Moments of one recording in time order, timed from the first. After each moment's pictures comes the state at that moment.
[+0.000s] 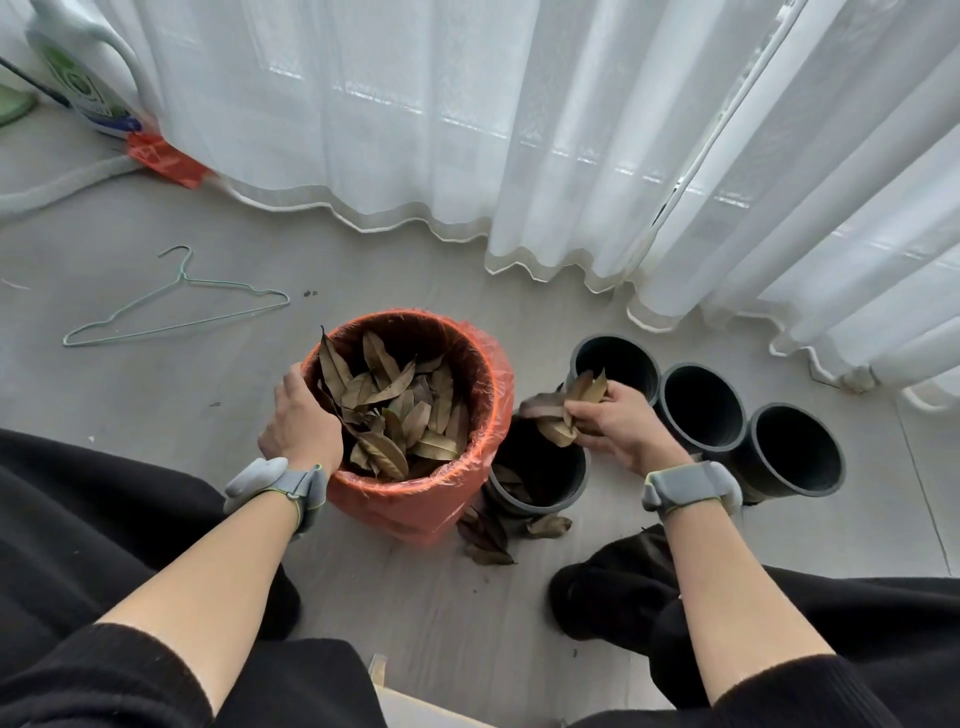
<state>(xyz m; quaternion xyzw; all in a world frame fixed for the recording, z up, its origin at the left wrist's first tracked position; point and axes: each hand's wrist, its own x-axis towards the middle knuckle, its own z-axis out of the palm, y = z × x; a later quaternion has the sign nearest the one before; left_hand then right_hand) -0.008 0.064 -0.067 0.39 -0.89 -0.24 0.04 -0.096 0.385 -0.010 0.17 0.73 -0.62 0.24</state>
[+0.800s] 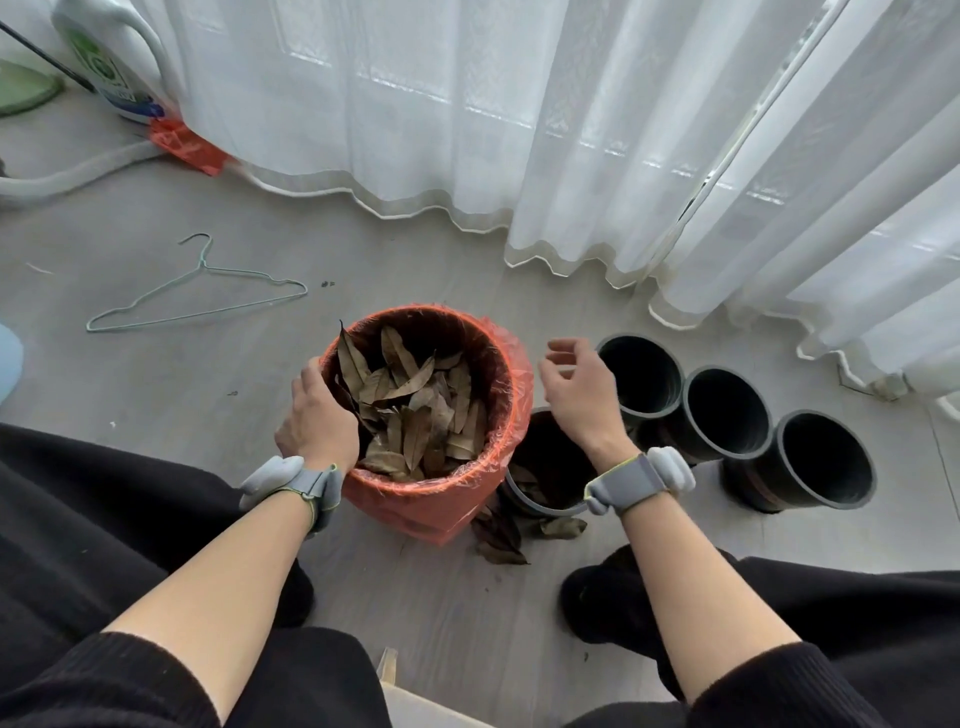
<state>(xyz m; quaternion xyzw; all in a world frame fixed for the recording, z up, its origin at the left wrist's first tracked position) -0.007 0.063 -0.069 0.39 -0.89 -0.24 0.05 -0.097 0.311 -0.003 0.01 0.88 -0.47 0.05</state>
